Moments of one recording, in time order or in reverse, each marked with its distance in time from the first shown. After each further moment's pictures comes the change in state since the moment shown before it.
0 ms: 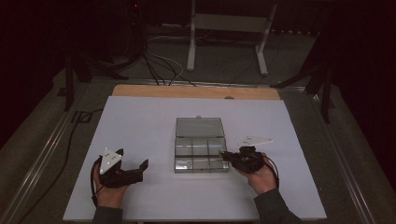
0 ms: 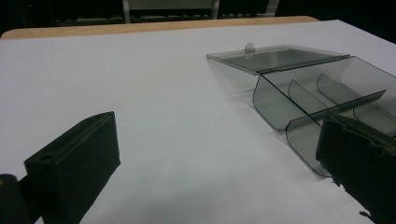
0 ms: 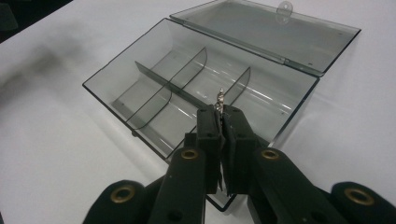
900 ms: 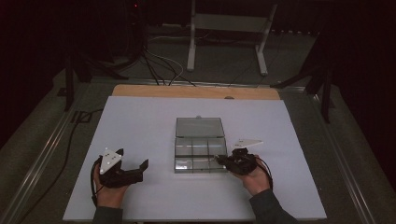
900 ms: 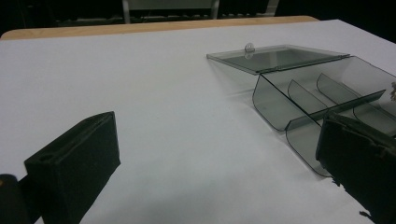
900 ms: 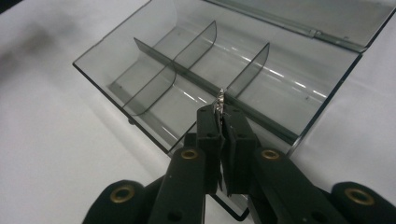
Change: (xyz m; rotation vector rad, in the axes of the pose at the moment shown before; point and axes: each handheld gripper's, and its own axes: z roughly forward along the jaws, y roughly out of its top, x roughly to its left) left arm 0.000 0.000 0.000 0.000 0.000 0.003; right arm 0.003 -0.008 0.024 0.072 0.020 -0.003
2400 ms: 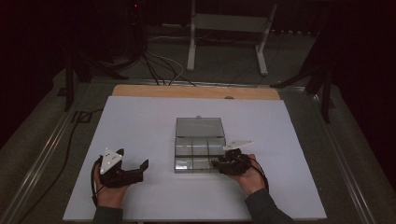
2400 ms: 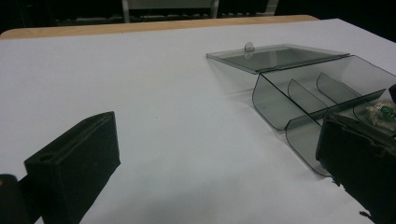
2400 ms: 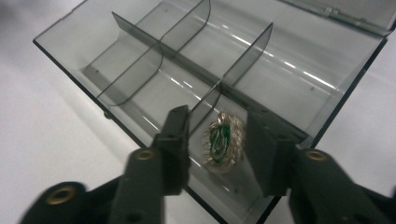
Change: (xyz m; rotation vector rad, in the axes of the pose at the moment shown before) left arm -0.001 0.000 0.001 0.004 0.000 0.003; right arm 0.006 0.001 0.018 0.059 -0.065 -0.033
